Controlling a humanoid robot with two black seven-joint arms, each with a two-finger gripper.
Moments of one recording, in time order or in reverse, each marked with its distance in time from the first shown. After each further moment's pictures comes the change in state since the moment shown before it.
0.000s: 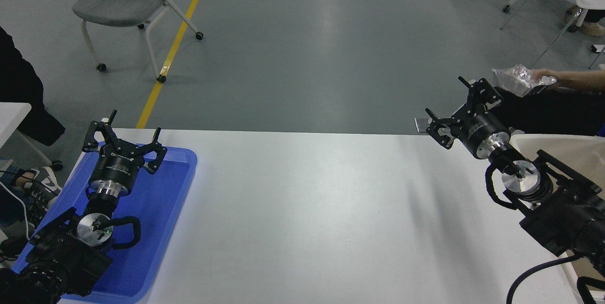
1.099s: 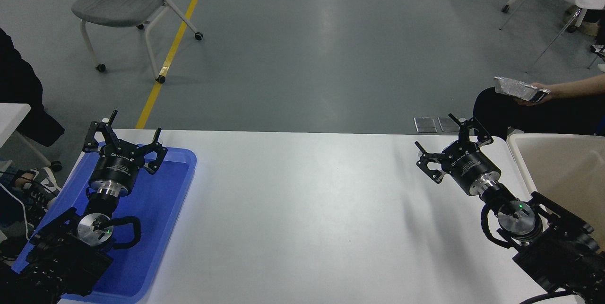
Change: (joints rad) left arm 0.000 -0.001 0.000 0.000 0.000 0.000 0.000; right arm -0.073 0.017 0.008 -0.015 0.007 0.097 -0.006
